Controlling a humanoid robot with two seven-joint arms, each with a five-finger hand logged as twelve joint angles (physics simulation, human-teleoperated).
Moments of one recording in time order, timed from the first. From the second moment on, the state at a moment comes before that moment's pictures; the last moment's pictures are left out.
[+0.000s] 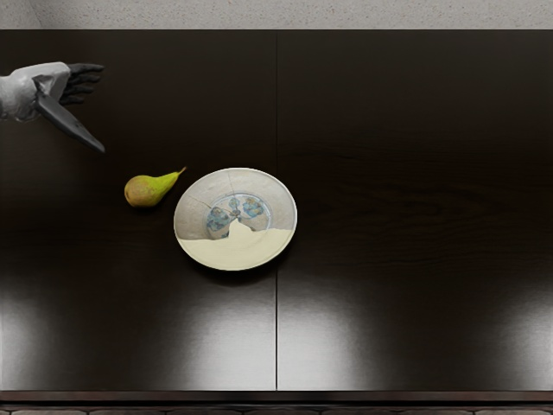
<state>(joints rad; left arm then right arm) -1.23 0.83 -0.14 -1.10 0.42 -0.14 0.20 -0.03 0.00 0.17 0.06 0.04 -0.11 0.01</state>
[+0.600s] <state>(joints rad) -1.21 0.81 -0.13 -1.07 0.46 -0.08 0.22 -0.02 0.00 0.17 0.06 0.04 -0.11 0.01</state>
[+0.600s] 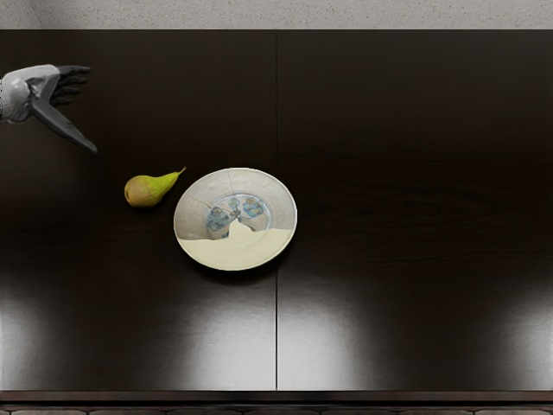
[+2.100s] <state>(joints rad) -1.35 0.57 0.36 -1.37 0.53 0.56 0.39 -0.02 0.00 0.17 0.06 0.04 -0.11 0.01</state>
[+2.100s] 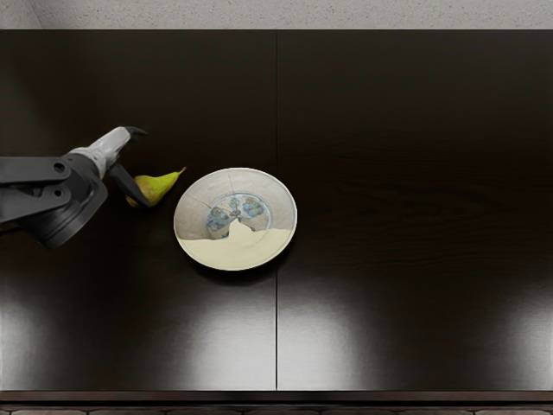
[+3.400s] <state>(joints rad) -1.29 0.52 0.36 -1.31 0.53 0.56 0.38 -0.02 0.00 0.17 0.06 0.04 -0.11 0.01</state>
